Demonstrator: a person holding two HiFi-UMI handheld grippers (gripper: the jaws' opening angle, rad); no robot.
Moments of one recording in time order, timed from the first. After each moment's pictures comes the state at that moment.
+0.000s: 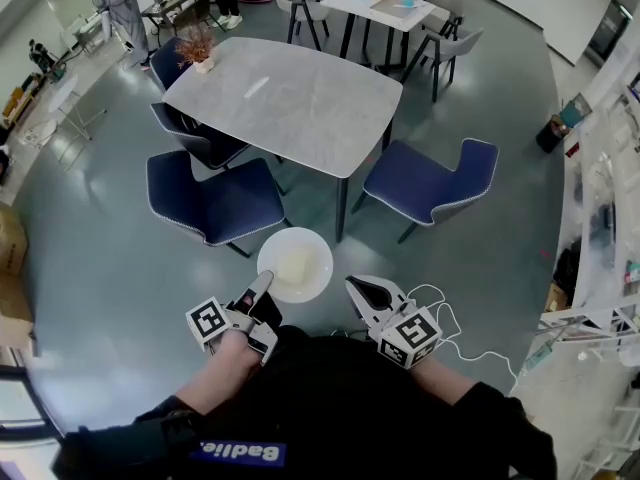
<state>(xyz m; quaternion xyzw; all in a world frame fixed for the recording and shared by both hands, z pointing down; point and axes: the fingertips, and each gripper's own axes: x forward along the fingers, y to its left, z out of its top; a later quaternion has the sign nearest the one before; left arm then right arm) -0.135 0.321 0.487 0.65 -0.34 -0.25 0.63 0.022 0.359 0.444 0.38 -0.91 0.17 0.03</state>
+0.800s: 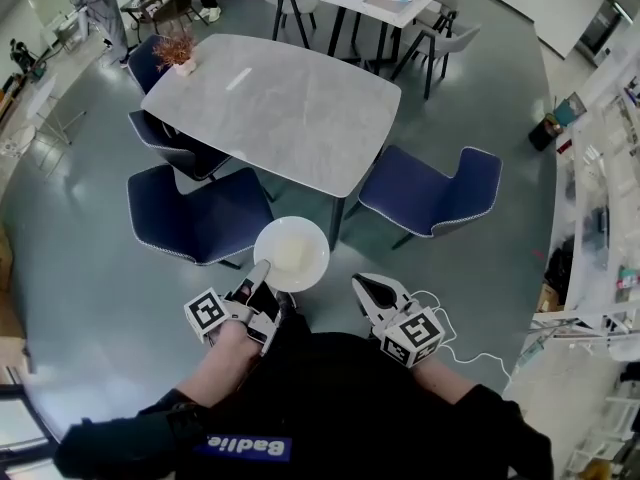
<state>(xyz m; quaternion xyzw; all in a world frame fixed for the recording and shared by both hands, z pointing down) -0.149 0.189 0.511 0.65 -0.34 -0.25 0.64 0.025 0.248 0.466 0.42 -0.89 0.18 0.06</state>
